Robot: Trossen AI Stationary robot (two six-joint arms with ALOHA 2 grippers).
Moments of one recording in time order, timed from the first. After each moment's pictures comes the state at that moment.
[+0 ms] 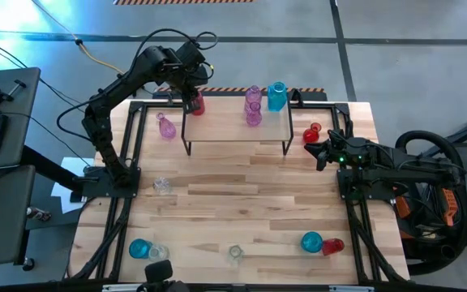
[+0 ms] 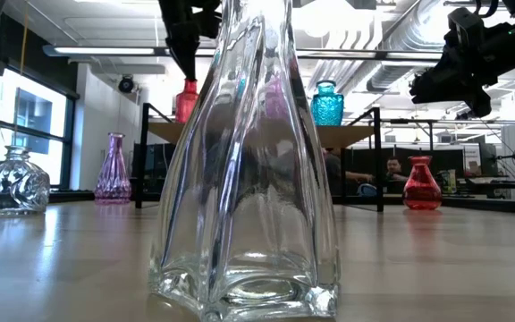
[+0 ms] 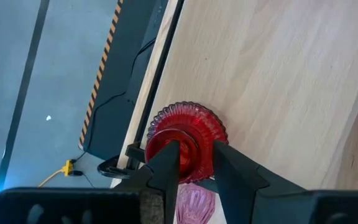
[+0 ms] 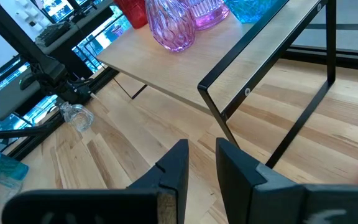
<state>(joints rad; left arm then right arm) 0.65 1.75 2.00 -1.41 -0.12 0.39 -0.13 0.33 0.38 -0.42 0.31 0.65</state>
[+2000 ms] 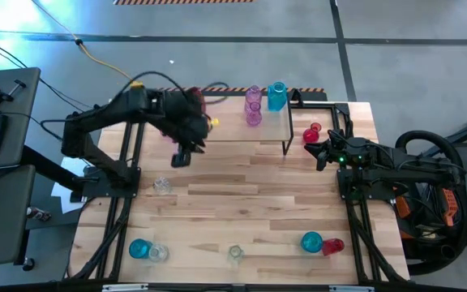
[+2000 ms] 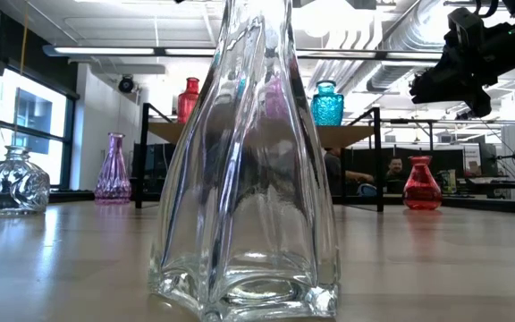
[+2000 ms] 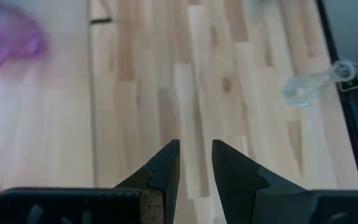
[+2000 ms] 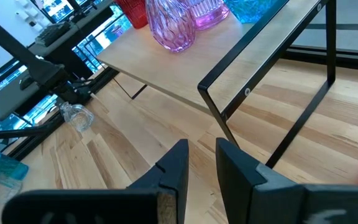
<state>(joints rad) 0.13 1.52 1.84 -1.34 0.15 0.19 -0.13 0.33 0.38 -0.42 0.31 0.65</state>
